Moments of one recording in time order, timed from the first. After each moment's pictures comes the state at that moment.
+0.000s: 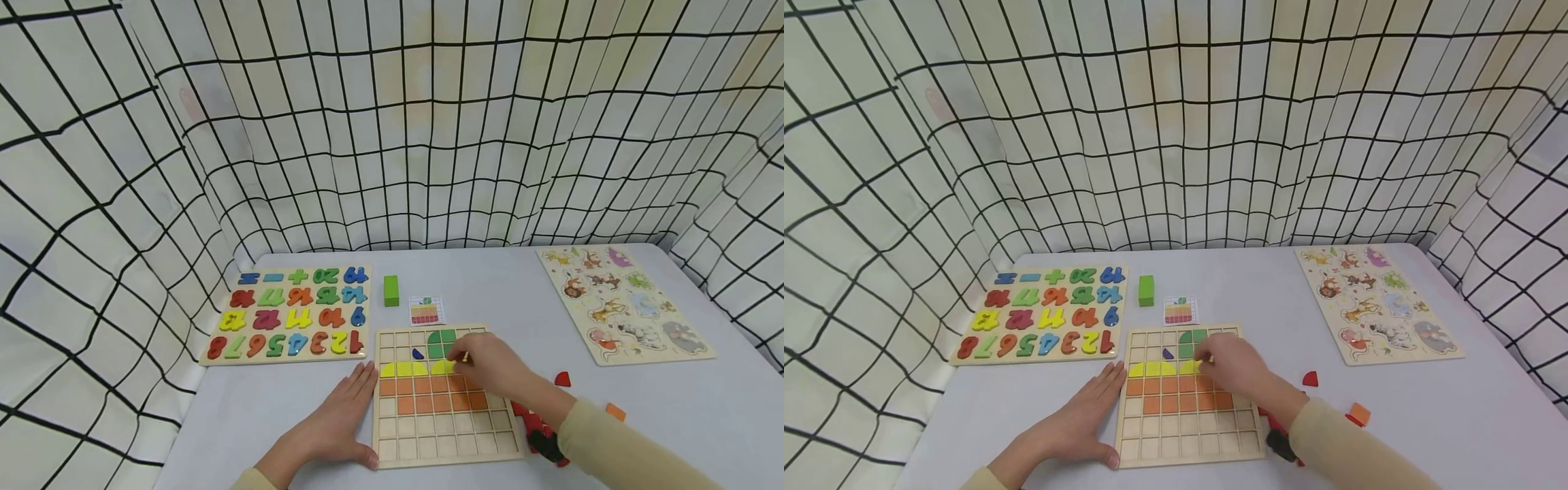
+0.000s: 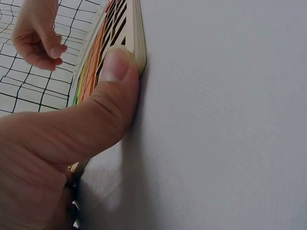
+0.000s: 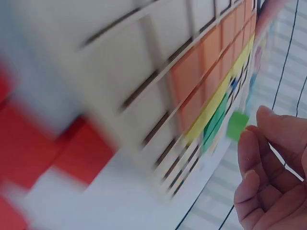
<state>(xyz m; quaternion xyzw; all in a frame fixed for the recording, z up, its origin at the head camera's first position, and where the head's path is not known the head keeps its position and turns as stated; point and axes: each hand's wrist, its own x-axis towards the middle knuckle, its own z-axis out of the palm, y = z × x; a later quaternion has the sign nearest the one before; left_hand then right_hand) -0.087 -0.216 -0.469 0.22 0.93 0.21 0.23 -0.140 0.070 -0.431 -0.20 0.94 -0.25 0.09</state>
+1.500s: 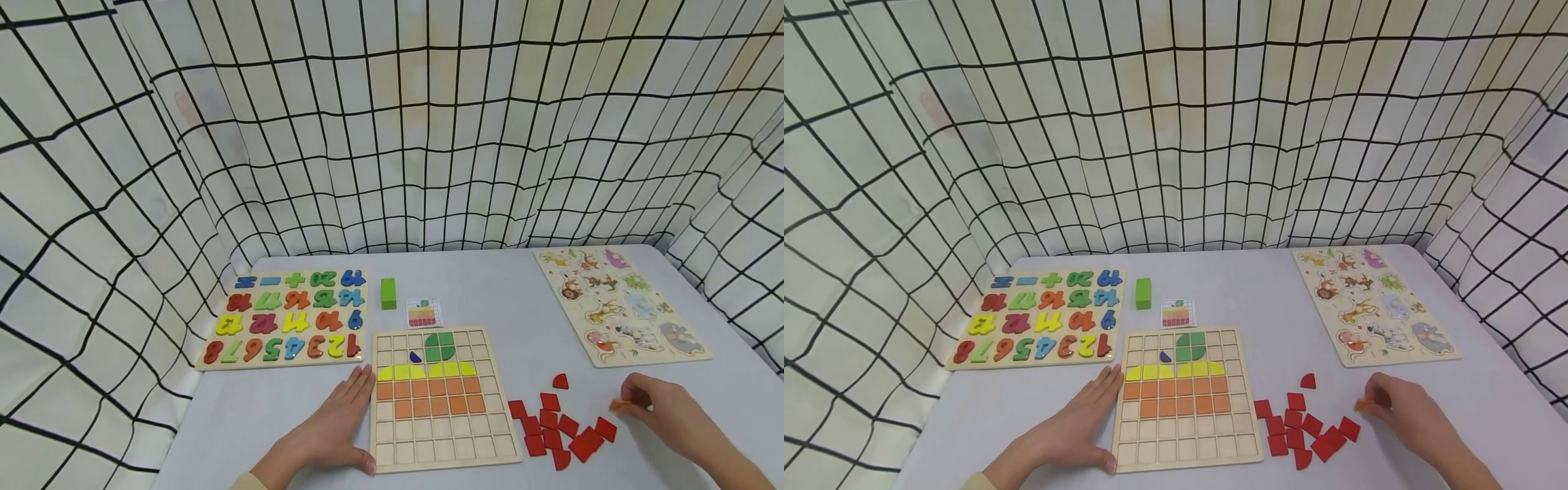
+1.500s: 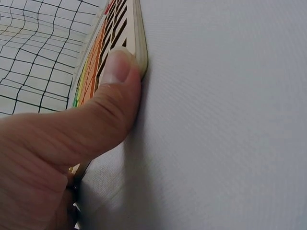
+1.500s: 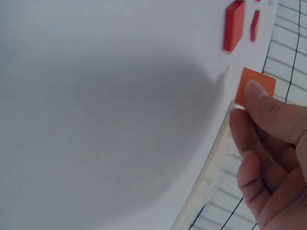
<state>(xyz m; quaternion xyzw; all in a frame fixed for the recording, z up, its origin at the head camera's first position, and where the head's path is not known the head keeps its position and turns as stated) -0.086 -0.216 -0.467 0.22 0.92 0.21 0.24 -0.092 0.303 -0.462 -0.04 0.97 -0.19 0.11</state>
